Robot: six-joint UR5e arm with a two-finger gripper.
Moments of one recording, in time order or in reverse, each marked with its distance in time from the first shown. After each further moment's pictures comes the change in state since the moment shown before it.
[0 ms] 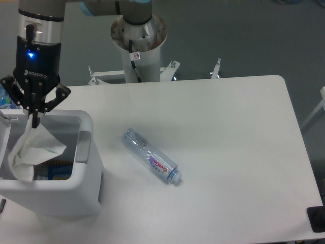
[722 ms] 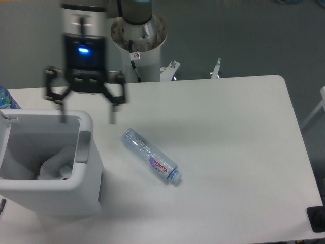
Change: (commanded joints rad) arm 0.357 -0.035 -0.015 -0.006 0.098 -0.060
